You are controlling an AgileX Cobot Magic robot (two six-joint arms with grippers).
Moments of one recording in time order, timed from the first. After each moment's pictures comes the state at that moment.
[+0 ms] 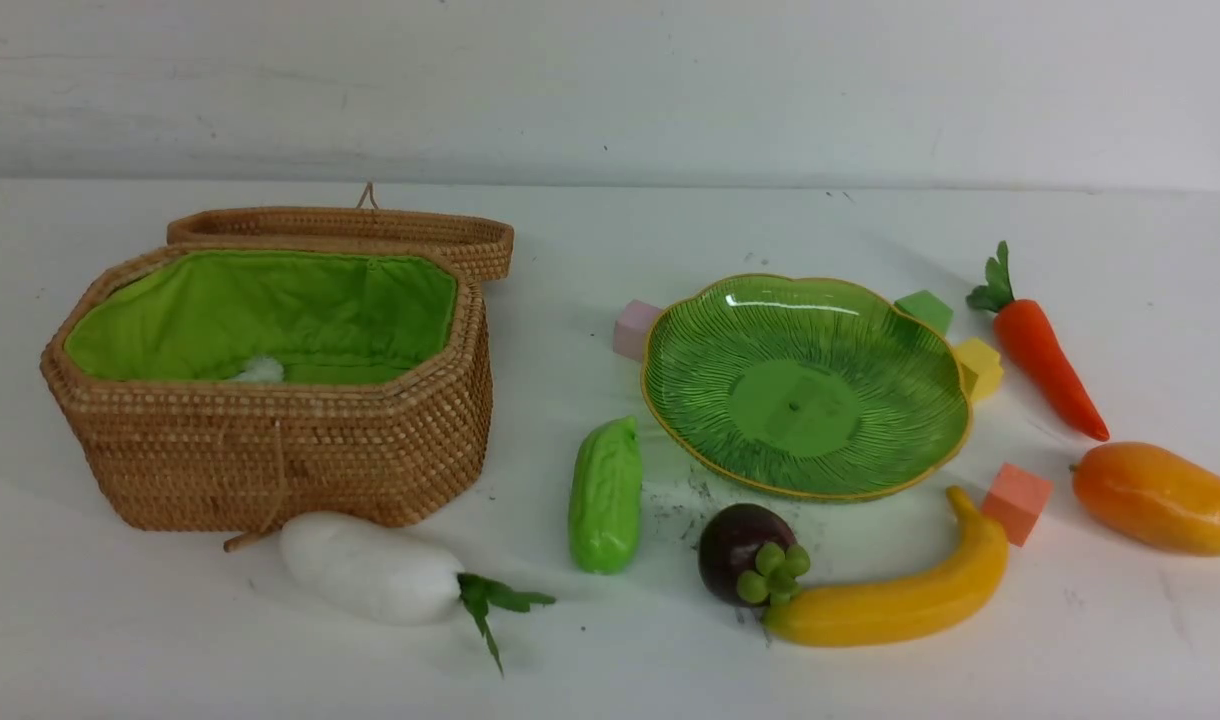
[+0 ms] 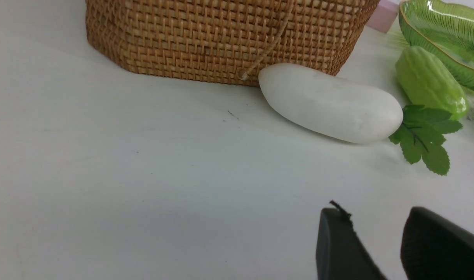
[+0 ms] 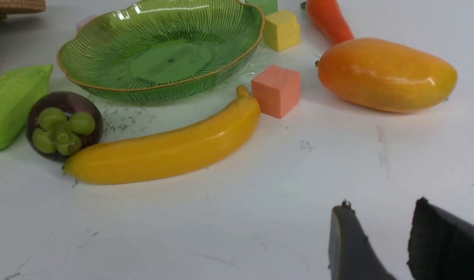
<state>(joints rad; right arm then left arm) 0.04 -0.01 0.02 0.09 0.37 0.01 -0.17 -0.01 0.03 -0.14 0.37 -0.16</state>
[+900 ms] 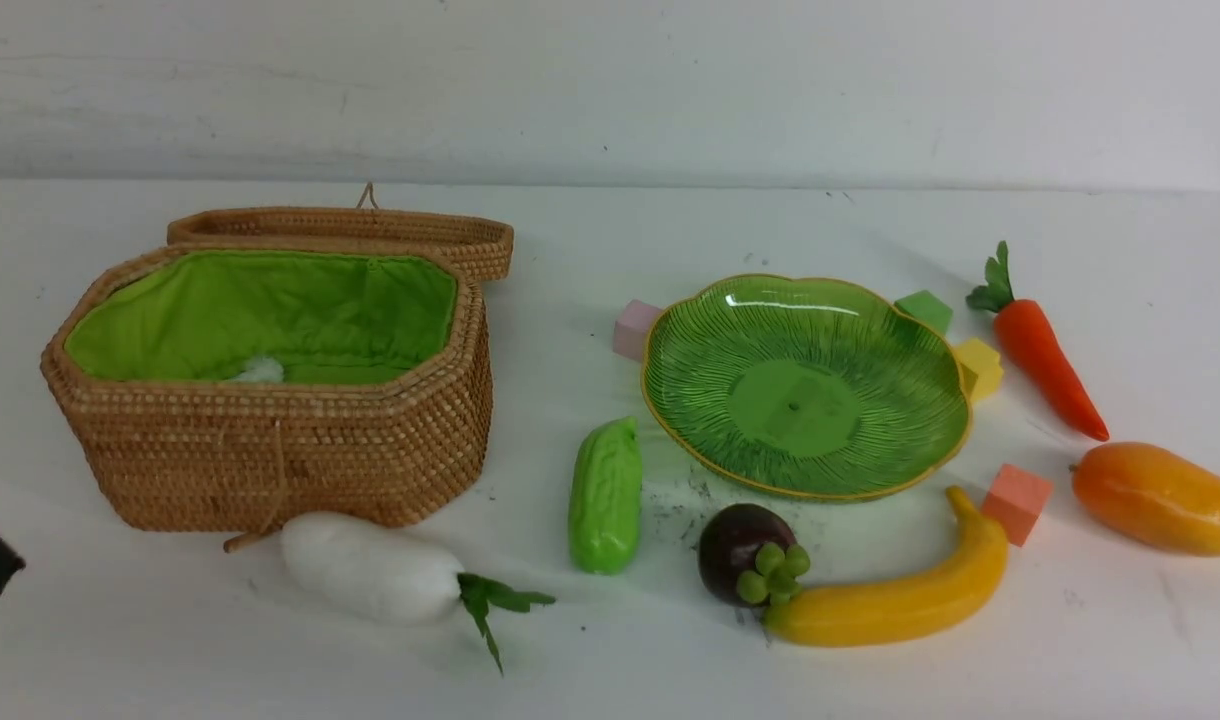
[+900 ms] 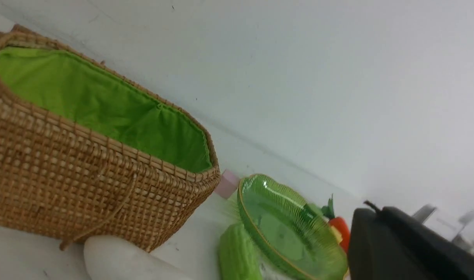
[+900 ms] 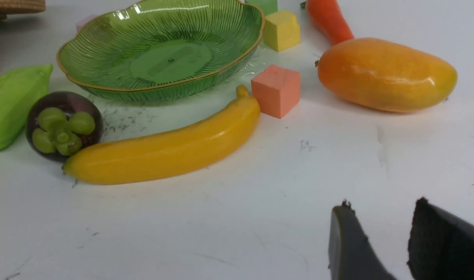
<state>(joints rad) 0.04 -0.01 0.02 0.09 0.37 0.01 -0.17 0.22 -0.33 -0.58 0.23 -0.10</state>
